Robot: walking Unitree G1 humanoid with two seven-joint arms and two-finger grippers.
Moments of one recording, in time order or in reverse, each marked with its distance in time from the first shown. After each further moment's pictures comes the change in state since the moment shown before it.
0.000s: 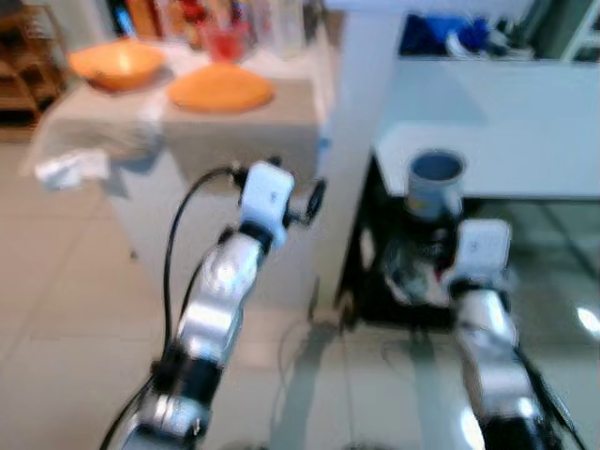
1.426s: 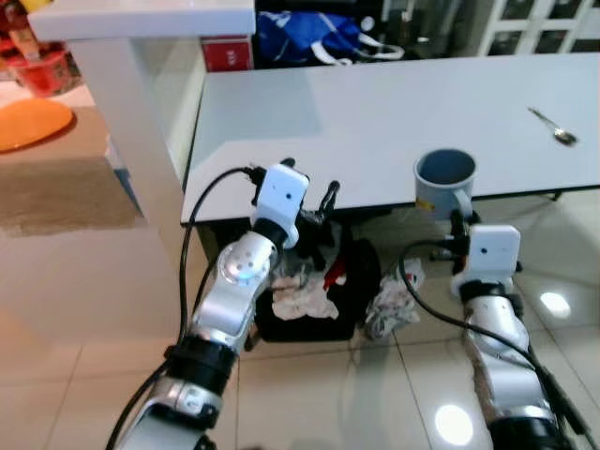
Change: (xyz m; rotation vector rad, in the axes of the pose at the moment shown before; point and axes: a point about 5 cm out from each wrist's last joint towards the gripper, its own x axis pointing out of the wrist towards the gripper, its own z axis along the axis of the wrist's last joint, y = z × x) left arm 0.011 -0.010 -0.002 0.010 -0.006 -0.034; right arm -0.004 -0.007 -0.001 -0.023 -0.007 -0.014
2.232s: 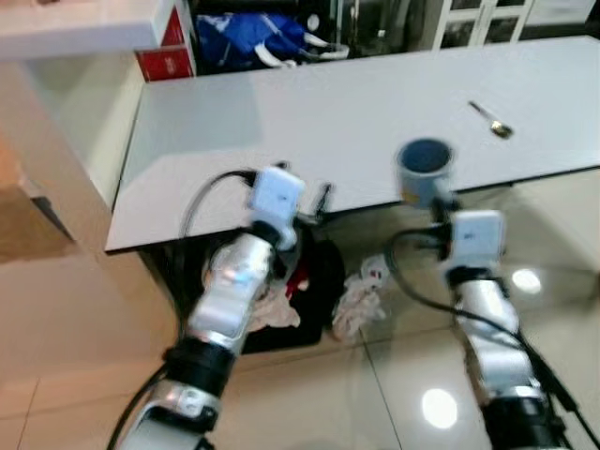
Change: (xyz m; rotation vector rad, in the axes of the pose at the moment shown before) left arm 0.003 -0.007 0.002 -0.018 -0.001 -0.012; right arm 0.019 -0.005 0.007 -0.014 -0.019 0.027
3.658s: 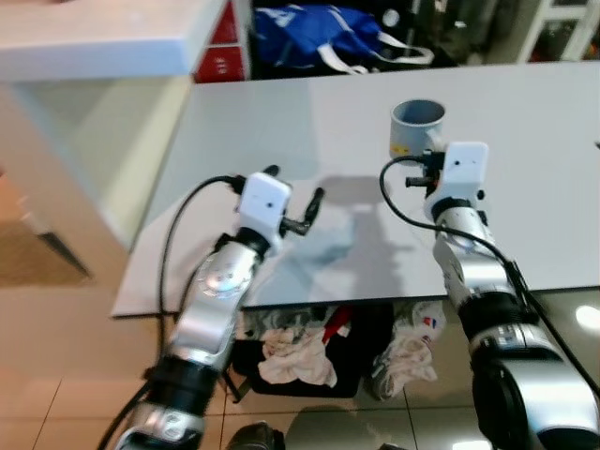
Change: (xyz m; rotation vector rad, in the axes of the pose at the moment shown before) left arm -0.025 0.018 0.003 0.014 0.010 0.024; right arm 0.086 0.017 0.028 0.118 0.071 0.010
